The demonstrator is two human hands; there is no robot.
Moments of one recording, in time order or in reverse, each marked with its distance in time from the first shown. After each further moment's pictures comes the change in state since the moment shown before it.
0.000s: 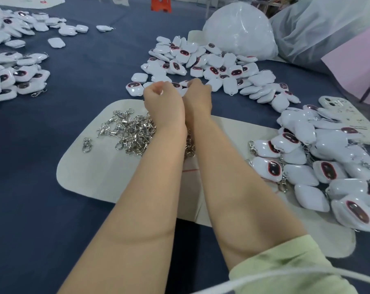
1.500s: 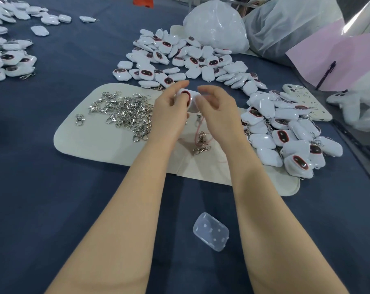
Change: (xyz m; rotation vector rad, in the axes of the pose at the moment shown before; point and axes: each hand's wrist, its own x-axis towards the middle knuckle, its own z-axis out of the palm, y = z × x) left_hand -0.075 -0.014 -0.041 0.266 -0.469 0.162; right_hand -0.118 0.059 -0.076 0.362 0.071 -0.197
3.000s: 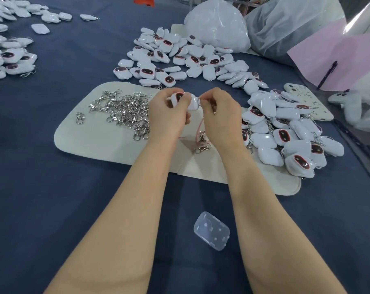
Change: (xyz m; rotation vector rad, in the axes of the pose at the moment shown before) left_hand 0.003 -0.006 -0.002 -0.072 0.099 -0.055; right_hand -0.002 0.006 0.006 -0.307 0.157 -0.216
